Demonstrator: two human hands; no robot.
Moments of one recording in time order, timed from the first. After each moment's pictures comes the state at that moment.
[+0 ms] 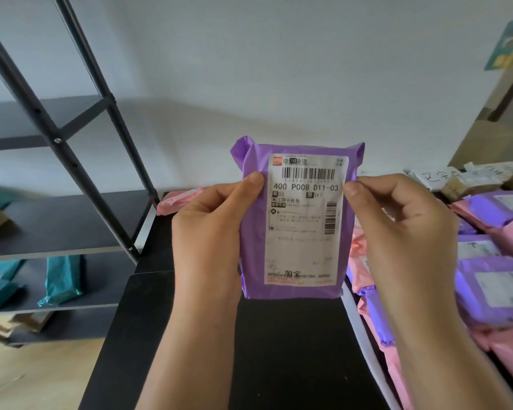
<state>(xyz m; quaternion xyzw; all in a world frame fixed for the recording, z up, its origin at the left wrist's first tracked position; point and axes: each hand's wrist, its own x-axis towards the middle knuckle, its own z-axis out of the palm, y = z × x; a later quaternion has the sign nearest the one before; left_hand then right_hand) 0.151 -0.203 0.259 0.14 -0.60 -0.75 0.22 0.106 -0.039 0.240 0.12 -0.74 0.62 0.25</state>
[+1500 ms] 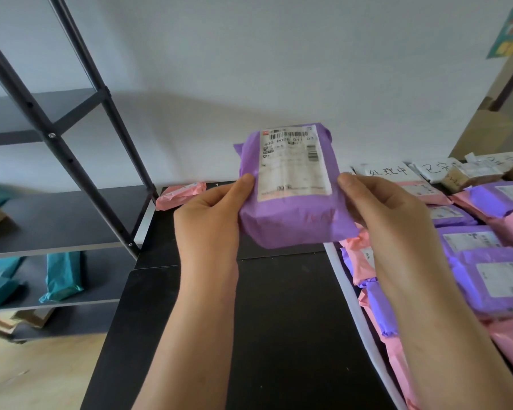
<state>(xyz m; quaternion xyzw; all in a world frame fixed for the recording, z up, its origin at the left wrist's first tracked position) 0.131 -0.210 0.246 0.23 -0.61 -0.71 0.26 0.094 -0.042 0.241 0.05 -0.73 0.68 0.07</state>
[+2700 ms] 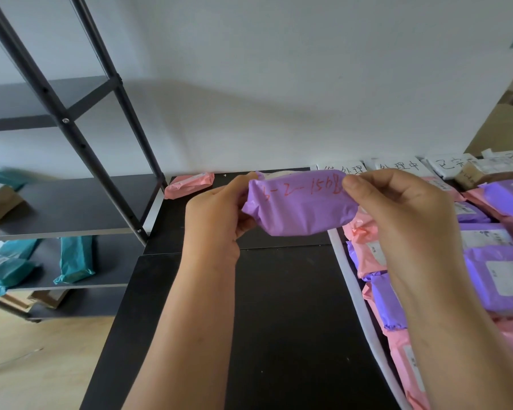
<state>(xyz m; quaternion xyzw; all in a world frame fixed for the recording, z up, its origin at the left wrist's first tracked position) 0.119 -0.219 0.232 0.28 -0.57 -0.76 0.17 0.095 -0.029 0.227 0.11 -0.73 0.66 0.14</state>
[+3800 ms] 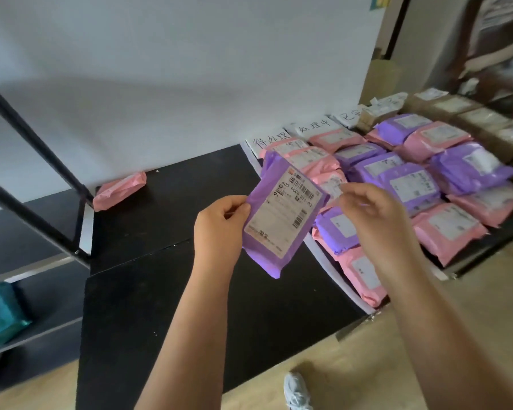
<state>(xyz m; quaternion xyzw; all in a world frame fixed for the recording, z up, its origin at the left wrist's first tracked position) 0.150 -0.193 0.166 0.10 -0.83 -0.55 0.06 0.171 0.018 0.169 -0.12 -0.80 0.58 0.12</state>
